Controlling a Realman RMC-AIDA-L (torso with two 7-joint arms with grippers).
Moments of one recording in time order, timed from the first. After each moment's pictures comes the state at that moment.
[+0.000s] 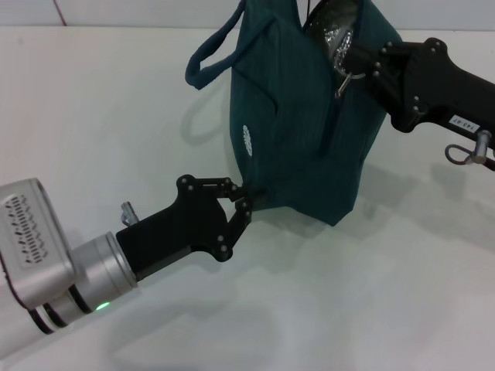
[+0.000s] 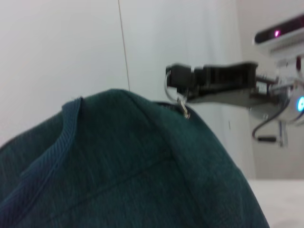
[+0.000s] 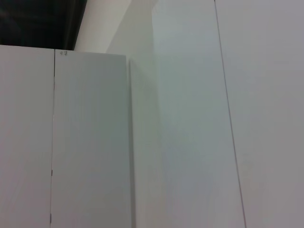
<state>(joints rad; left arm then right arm) -0.48 -2.11 1.29 0.00 1.02 1.54 -0.34 0.52 2.01 -1.34 -0.48 -0.93 -1.52 0.94</state>
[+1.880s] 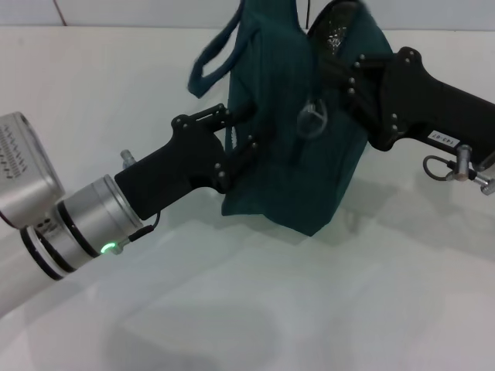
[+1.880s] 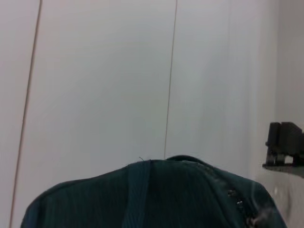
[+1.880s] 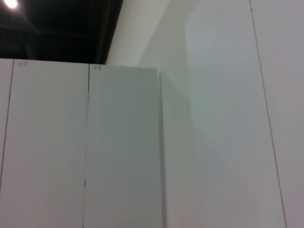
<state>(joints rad) -0.54 -2.11 1.28 0.06 0.90 1.54 -0.60 0.55 2.03 -1.44 -0.45 -0.86 -1.58 0.89</state>
